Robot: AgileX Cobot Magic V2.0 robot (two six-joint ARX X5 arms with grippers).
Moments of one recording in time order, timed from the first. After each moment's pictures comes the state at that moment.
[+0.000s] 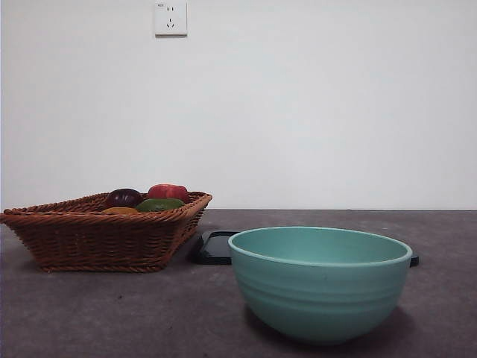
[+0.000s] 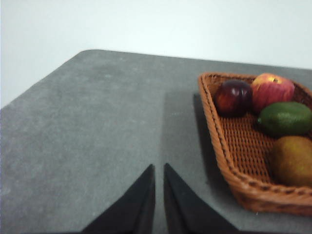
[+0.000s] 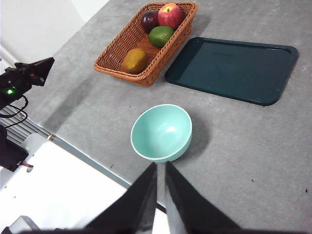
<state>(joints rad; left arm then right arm) 0.00 0.00 0.03 -0.18 -0.05 -0.07 0.64 0.30 1.07 -1.26 -0.13 0.36</state>
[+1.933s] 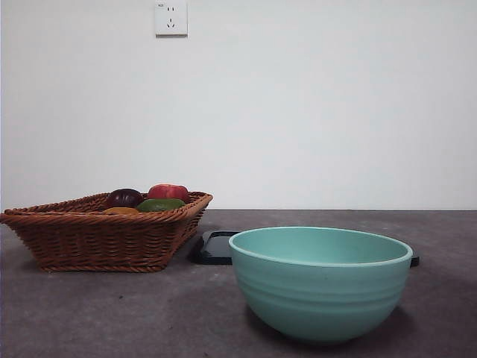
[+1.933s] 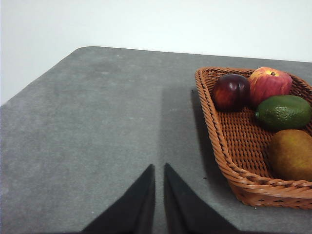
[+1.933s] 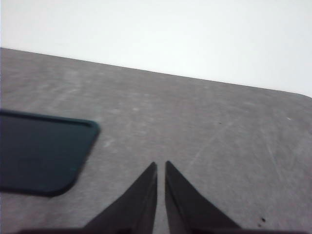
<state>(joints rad) 0.00 0.00 0.03 -0.18 -0.03 -0.06 0.08 0.01 0.02 -0.09 0.11 -0.08</state>
